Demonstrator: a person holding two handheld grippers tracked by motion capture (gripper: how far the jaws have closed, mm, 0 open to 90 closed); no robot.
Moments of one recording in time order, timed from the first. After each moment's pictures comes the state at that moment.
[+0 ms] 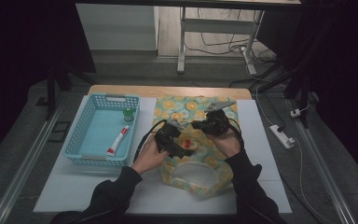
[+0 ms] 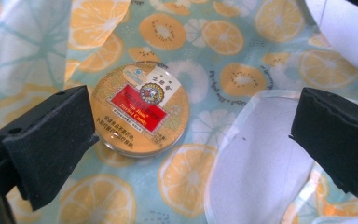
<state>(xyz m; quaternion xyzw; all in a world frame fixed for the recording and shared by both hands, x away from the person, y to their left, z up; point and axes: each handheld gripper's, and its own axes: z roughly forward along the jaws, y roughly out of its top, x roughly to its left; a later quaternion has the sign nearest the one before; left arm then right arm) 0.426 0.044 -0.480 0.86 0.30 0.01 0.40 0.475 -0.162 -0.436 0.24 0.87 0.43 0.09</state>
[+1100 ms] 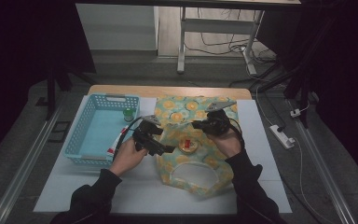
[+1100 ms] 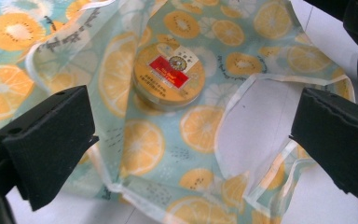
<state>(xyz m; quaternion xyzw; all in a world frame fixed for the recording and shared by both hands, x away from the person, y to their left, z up) 0.412 0.108 -0.468 0.85 0.32 0.00 0.42 0.475 -0.163 -0.435 0.23 0.87 0.43 0.09</state>
